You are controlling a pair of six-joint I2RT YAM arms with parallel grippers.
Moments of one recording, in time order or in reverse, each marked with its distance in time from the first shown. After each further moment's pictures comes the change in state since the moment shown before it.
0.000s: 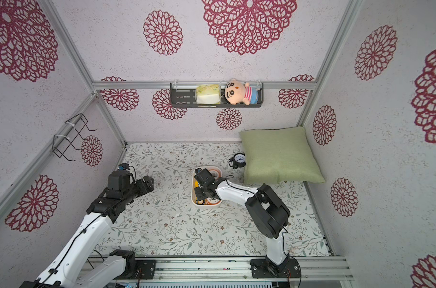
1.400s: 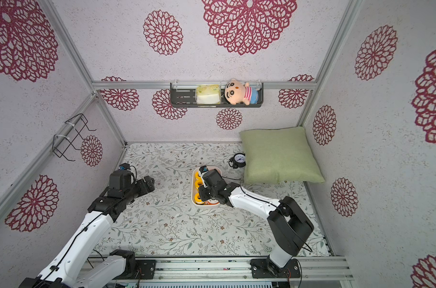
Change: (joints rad) left arm 0.001 0.021 0.000 0.001 -0.007 0.000; right arm -0.016 -0.313 -0.244 0.183 -0.027 0.006
